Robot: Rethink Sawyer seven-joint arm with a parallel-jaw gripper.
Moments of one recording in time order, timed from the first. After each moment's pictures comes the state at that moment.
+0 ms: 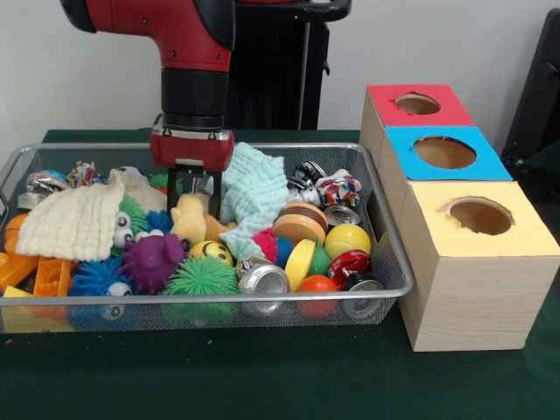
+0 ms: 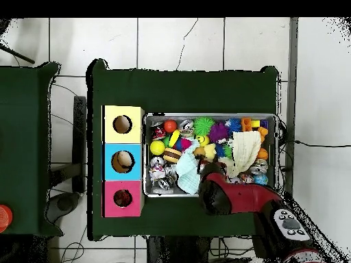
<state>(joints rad) -0.56 -0.51 0.07 1.82 -0.60 -0.14 1.91</state>
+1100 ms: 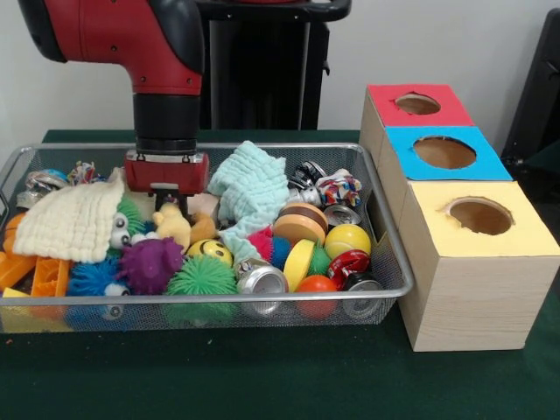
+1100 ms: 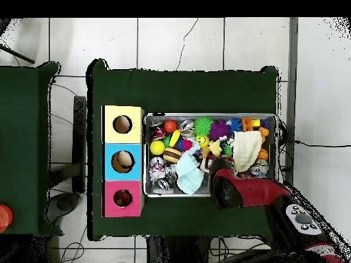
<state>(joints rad) -0.67 -0.44 0.16 1.74 -0.71 -0.14 1.91</state>
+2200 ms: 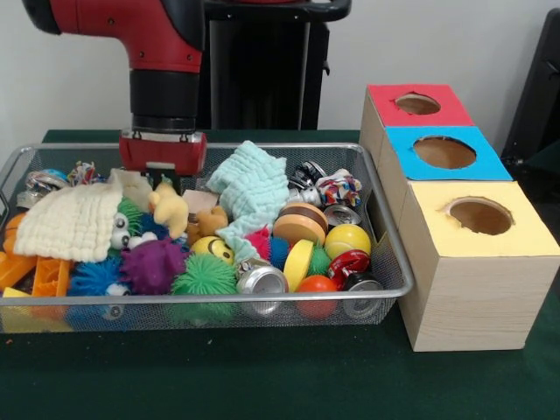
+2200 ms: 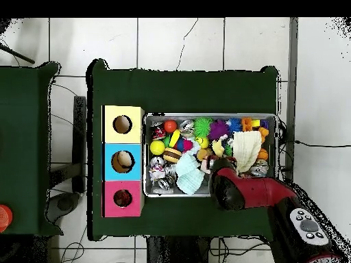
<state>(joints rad) -0.66 -0.55 0.17 1.78 -0.71 -0.04 1.91</state>
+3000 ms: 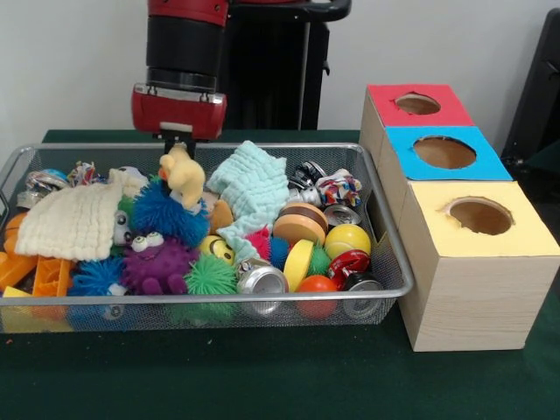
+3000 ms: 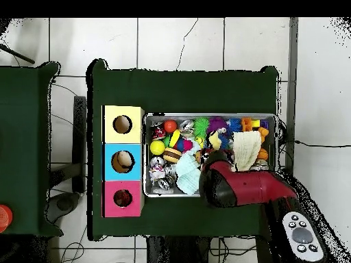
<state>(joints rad) -0.54 -0.71 0.14 1.80 -0.65 0.05 1.91</state>
